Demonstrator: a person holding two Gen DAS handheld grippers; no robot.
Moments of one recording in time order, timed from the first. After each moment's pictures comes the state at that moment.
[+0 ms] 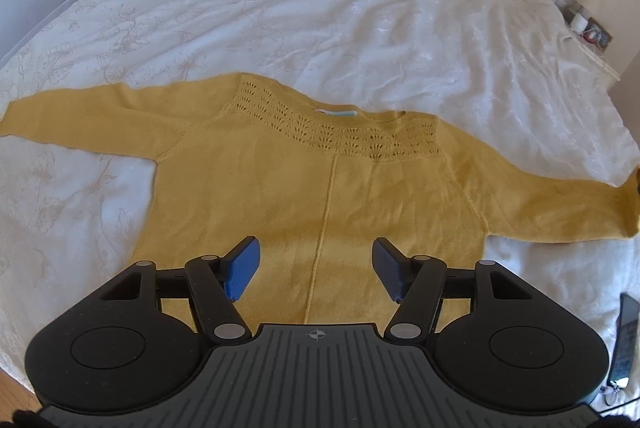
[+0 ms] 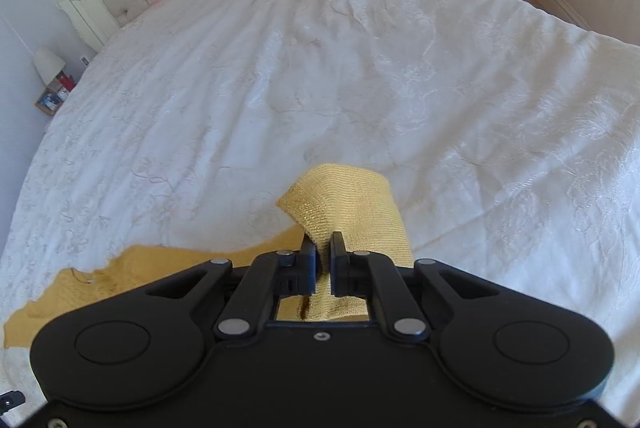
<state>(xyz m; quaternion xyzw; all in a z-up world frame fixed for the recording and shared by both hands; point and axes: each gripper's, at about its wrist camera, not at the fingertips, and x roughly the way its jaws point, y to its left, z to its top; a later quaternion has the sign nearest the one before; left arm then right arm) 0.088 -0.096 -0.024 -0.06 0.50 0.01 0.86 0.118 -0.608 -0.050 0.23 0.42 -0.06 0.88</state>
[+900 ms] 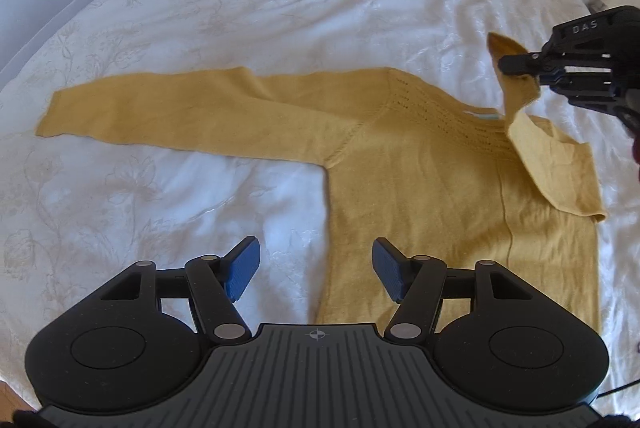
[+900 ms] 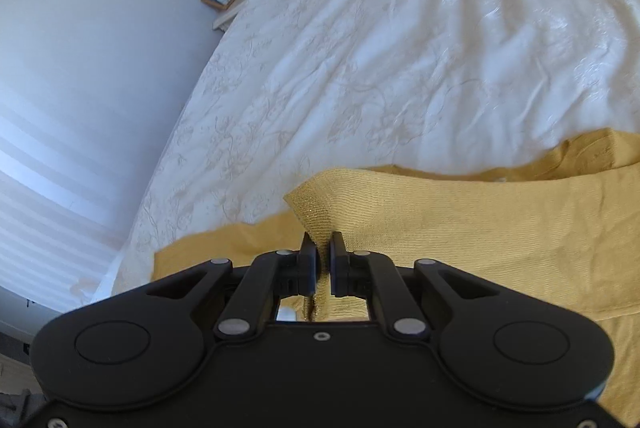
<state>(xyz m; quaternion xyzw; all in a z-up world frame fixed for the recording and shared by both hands) 0.096 0.097 -0.055 -0.04 0.51 0.01 0.86 0.228 -0.184 -0.067 0.25 0.47 0.20 0.83</state>
